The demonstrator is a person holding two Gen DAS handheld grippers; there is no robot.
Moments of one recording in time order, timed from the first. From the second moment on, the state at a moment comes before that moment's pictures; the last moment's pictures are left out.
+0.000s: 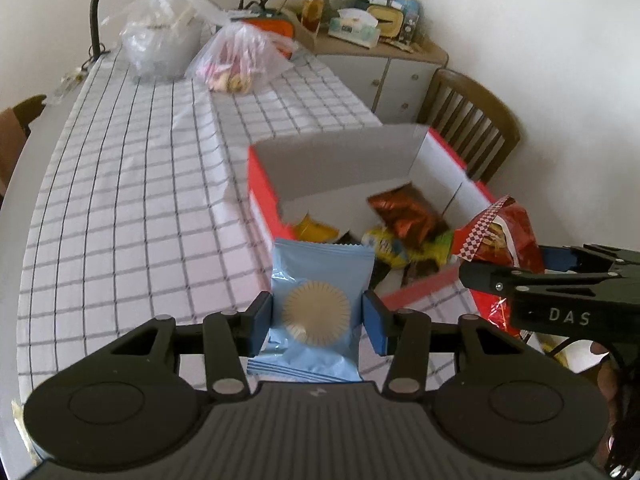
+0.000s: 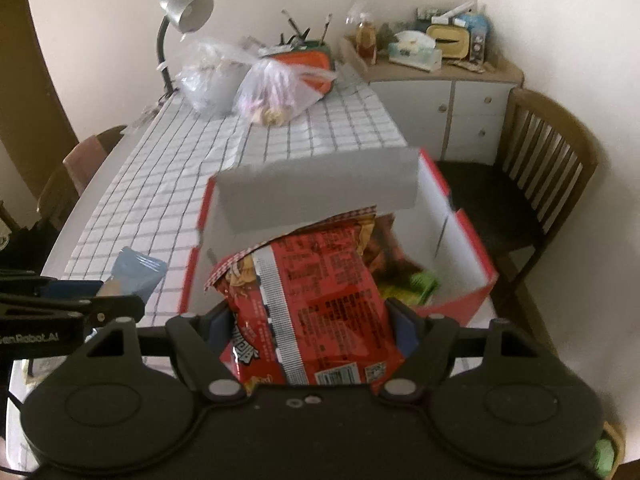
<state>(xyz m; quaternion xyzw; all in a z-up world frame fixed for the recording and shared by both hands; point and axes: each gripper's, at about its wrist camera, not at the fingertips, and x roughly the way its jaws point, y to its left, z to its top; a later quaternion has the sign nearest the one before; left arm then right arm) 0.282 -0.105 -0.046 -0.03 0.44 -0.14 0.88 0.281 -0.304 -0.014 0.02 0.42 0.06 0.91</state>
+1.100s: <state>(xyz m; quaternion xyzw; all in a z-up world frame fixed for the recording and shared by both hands) 0.397 -0.189 -0.092 -0.02 0.51 -0.02 0.86 0.408 -0.345 -0.090 -0.07 0.49 0.11 0.86</state>
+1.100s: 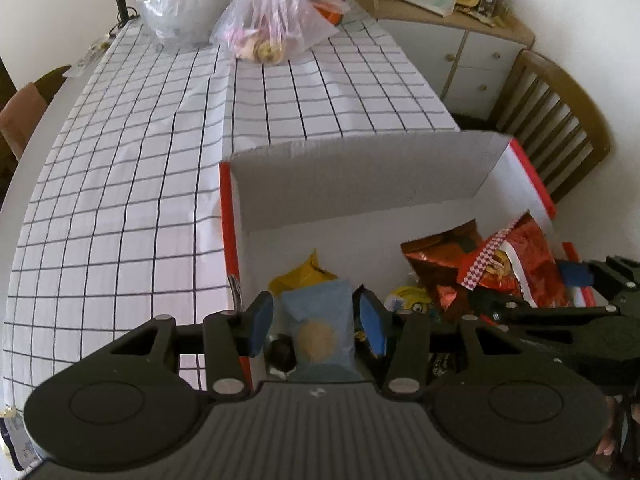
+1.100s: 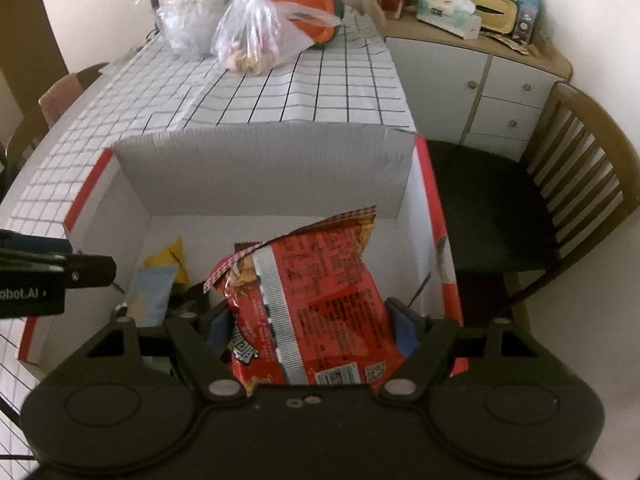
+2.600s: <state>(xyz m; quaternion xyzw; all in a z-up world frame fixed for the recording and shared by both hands) 0.282 -0.144 -0.045 -0.04 0.41 -0.04 0.91 0.308 -0.323 -0.009 -0.02 0.40 0.23 0.89</state>
